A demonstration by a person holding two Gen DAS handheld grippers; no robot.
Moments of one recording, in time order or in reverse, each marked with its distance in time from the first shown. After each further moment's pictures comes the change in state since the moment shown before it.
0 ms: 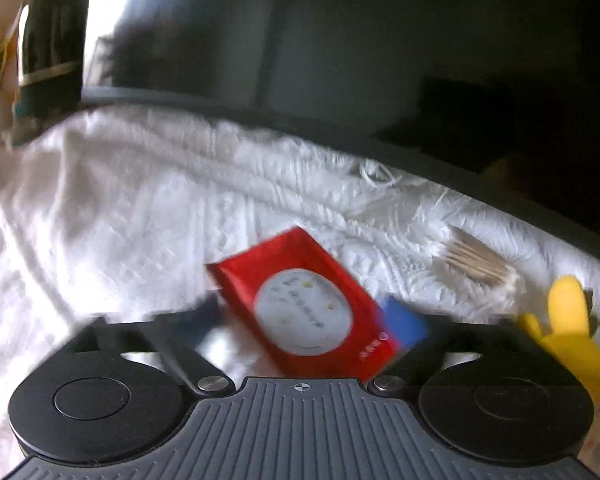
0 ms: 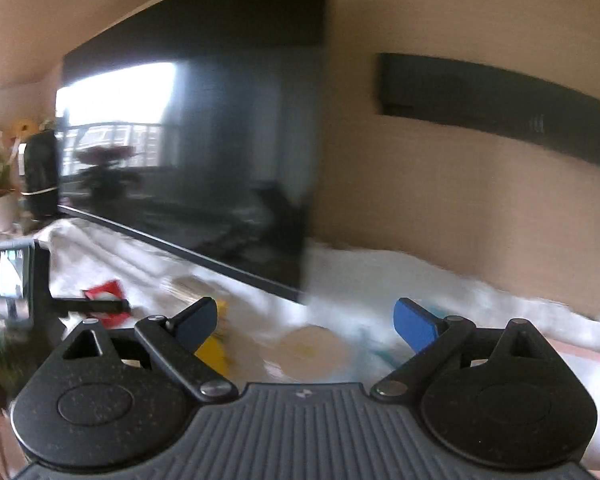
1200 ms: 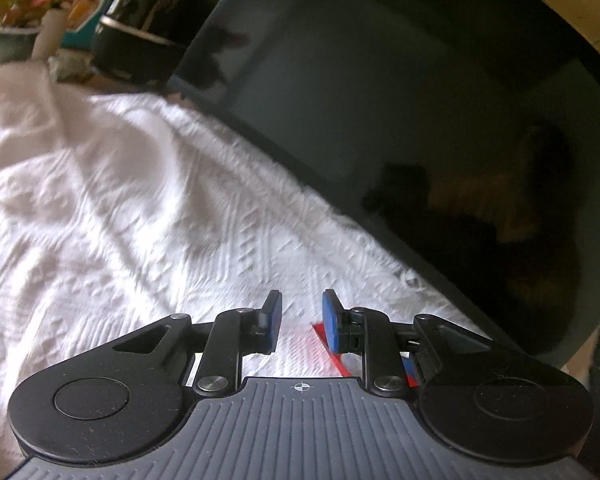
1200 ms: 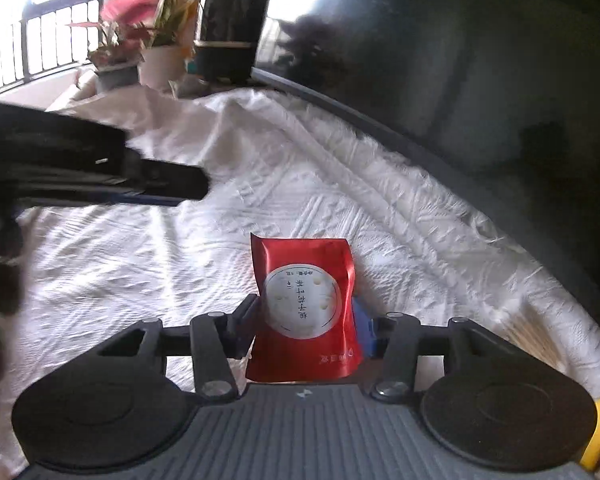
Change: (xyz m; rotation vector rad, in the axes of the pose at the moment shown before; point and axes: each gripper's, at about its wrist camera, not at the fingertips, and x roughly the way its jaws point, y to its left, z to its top) left arm -0.049 0.152 0.010 -0.392 -0.091 -0.219; right arm 0.179 0.242 -0.029 -0.401 0.187 0.438
